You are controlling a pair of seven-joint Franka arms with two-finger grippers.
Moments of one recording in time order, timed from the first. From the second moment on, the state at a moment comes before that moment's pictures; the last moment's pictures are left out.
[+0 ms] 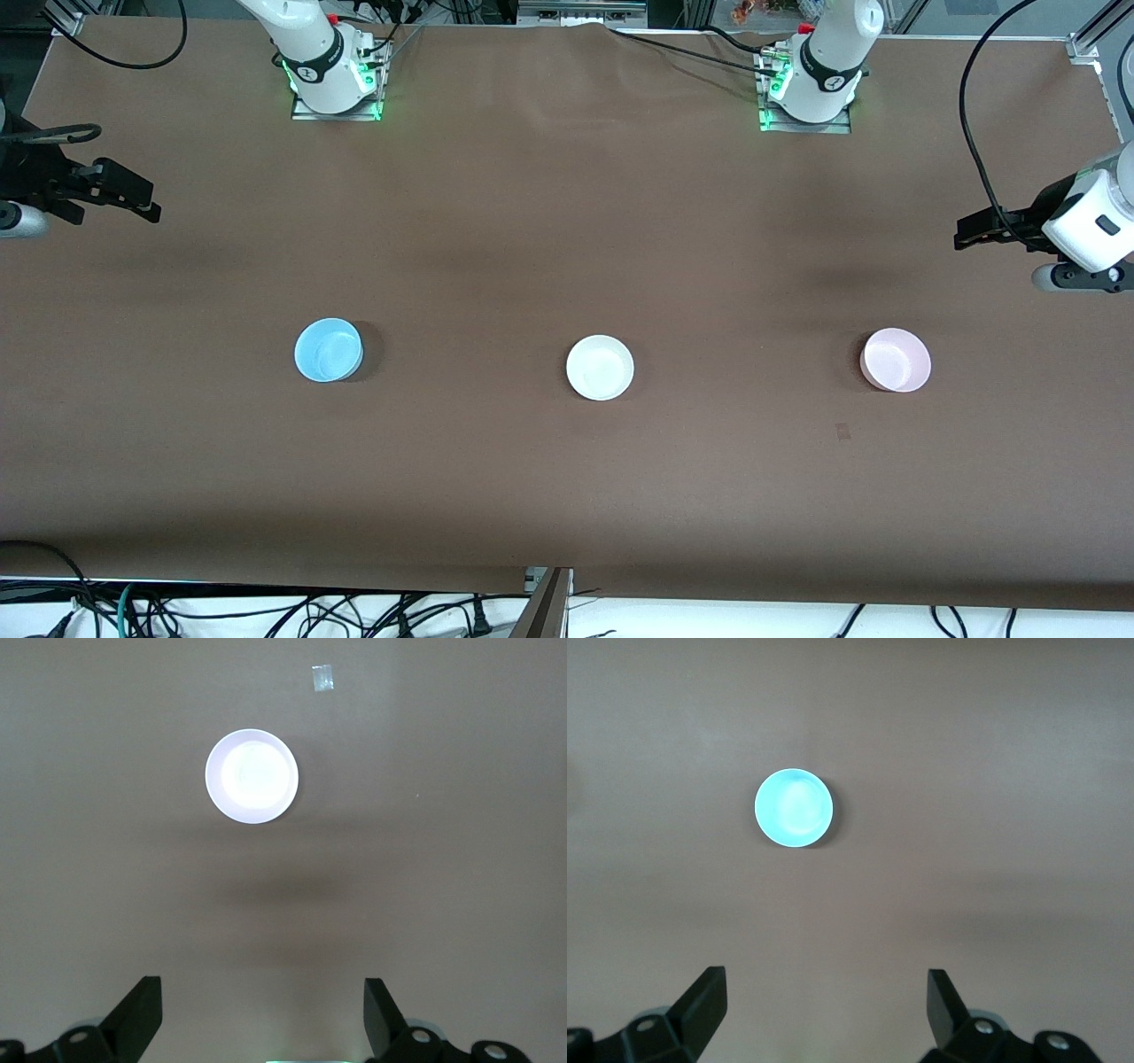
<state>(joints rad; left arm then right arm) 0.08 0.10 -0.01 -1.66 0.02 1.57 0.12 -0.02 0.01 0.01 -1.60 0.02 1.58 -0.04</state>
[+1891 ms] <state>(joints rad) 0.22 0.80 -0.03 -1.45 0.01 2.03 0.85 -0.02 0.03 0.01 -1.60 0.02 1.58 -0.04</state>
